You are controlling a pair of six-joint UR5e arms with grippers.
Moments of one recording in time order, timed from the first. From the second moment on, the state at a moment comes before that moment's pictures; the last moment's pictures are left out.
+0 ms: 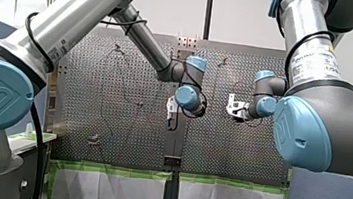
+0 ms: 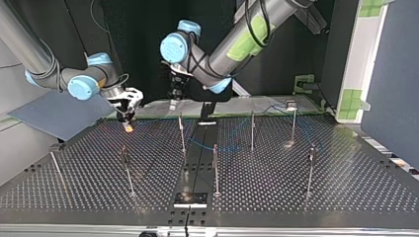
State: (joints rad) left arm -0.73 -2.20 -1.50 -2.74 -1.97 -1.76; right arm 1.79 -0.97 1.57 -0.35 1.26 1.62
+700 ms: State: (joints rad) left arm -0.80 -2.34 -1.31 -2.82 -2.12 -1.80; right arm 1.79 -0.97 1.57 -0.35 1.25 1.62
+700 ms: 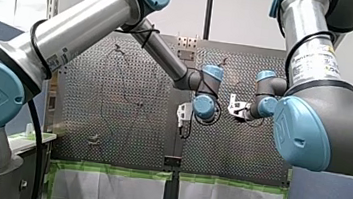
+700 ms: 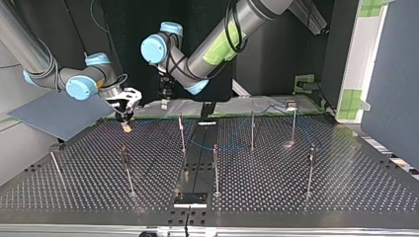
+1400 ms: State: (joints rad) left arm -0.78 -2.43 -1.15 -2.82 -2.13 -1.81; right arm 1.78 -0.97 1.57 -0.35 1.25 1.62
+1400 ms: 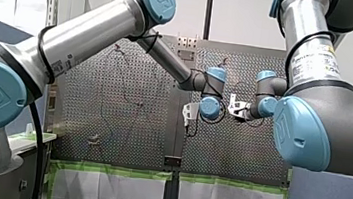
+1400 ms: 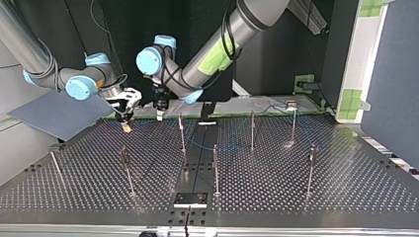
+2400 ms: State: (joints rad) left arm -0.75 -2.55 -0.94 -2.88 -2.20 -1.81; right arm 1.78 -0.97 1.57 -0.35 1.25 1.62
